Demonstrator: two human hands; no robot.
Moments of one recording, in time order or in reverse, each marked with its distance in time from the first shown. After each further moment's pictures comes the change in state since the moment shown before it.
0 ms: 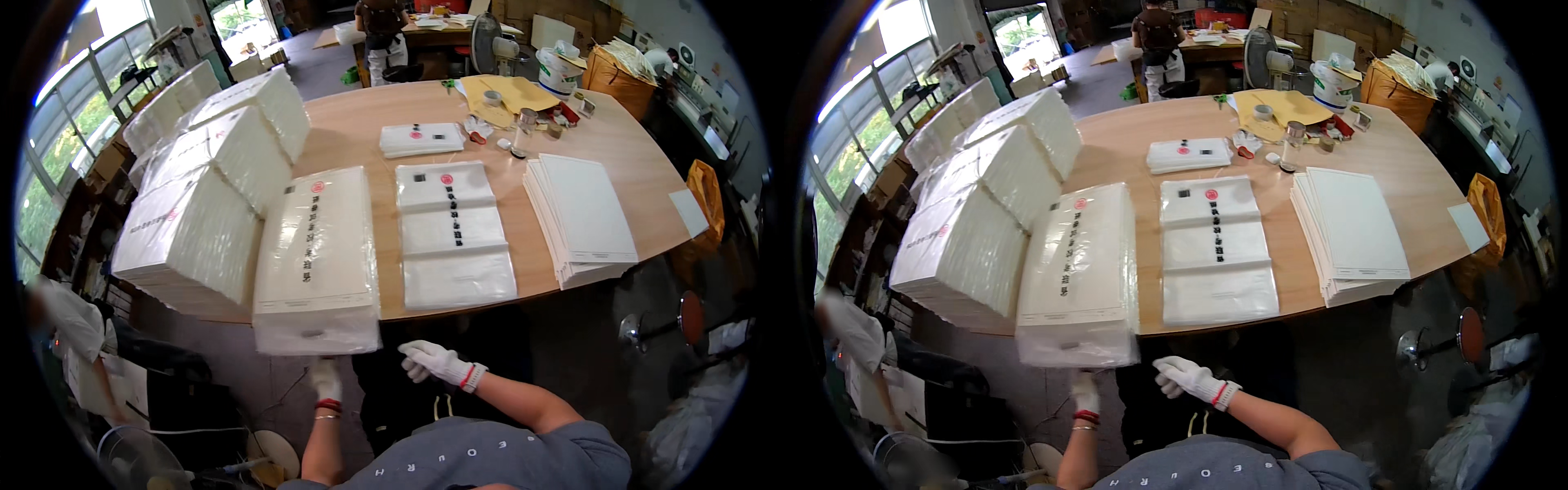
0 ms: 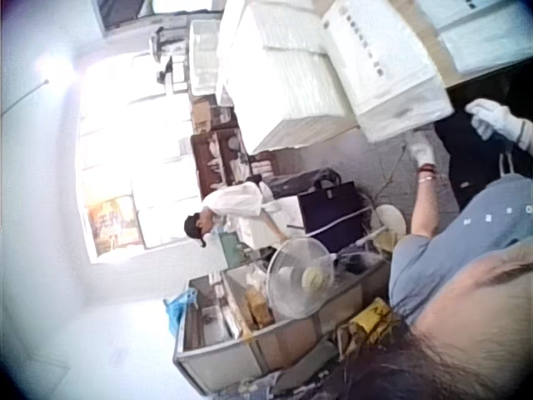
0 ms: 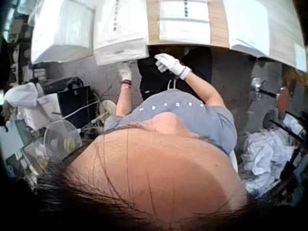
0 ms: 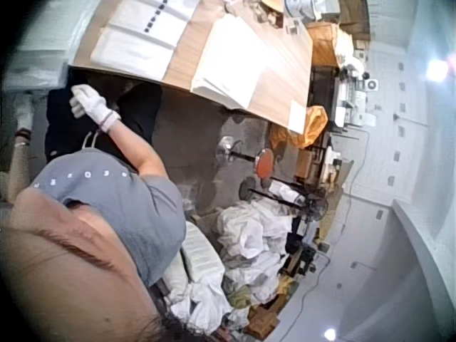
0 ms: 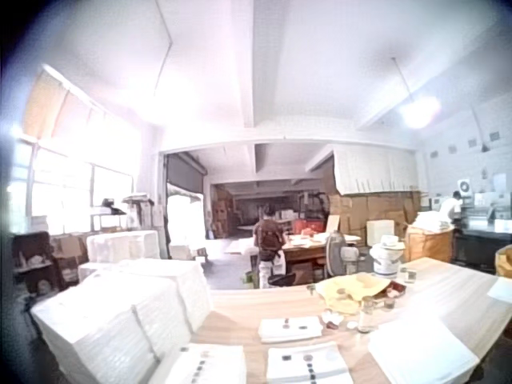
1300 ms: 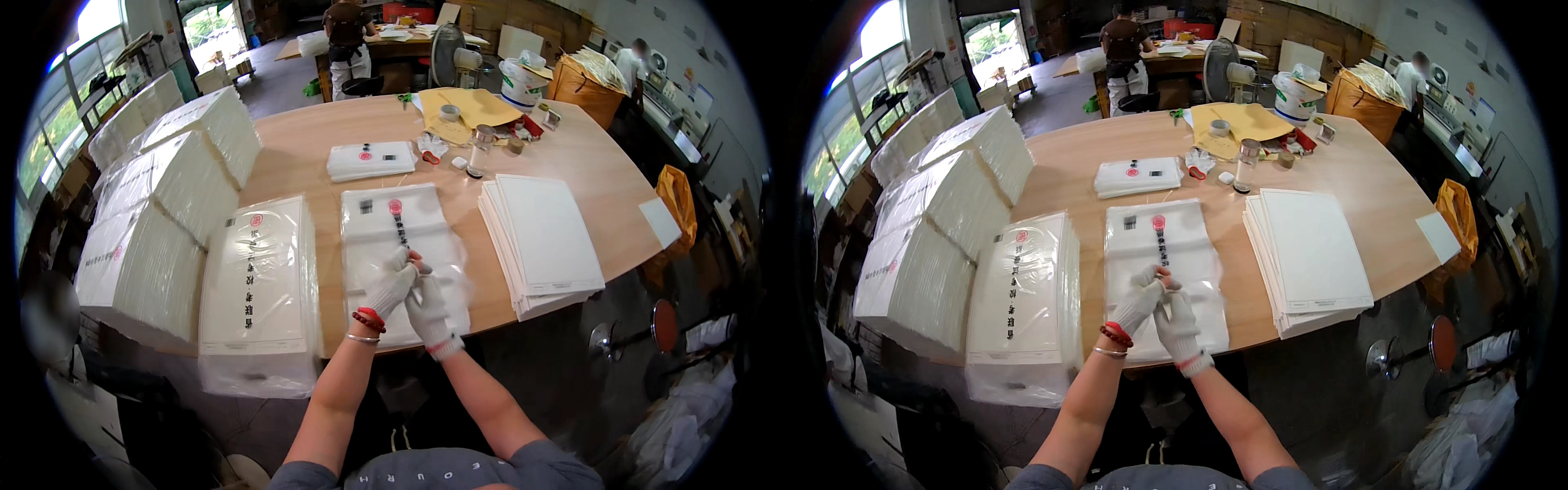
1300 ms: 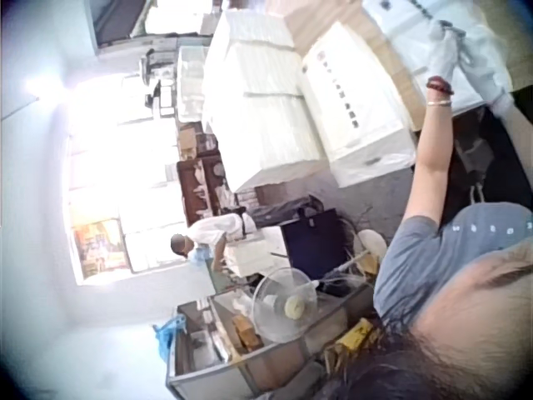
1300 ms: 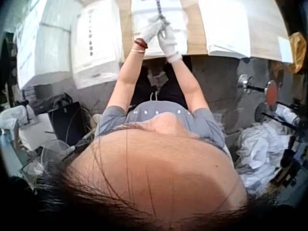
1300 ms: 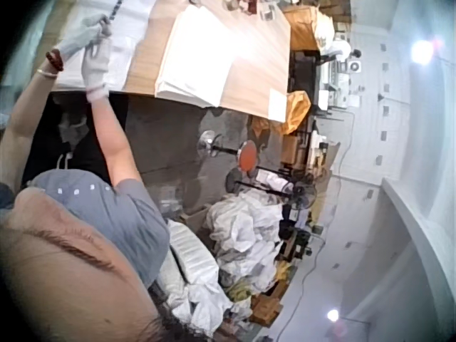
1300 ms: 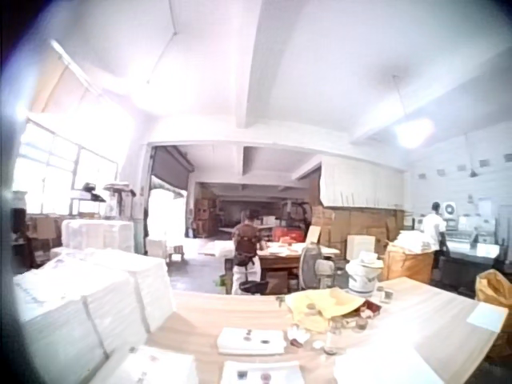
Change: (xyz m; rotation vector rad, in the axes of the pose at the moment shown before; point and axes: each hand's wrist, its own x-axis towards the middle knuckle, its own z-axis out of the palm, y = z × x) left_hand 0.025 0.323 0.254 -0.461 -0.925 0.078; right_hand 0.042 -0.100 -0.128 -1.078 1.023 -1.168
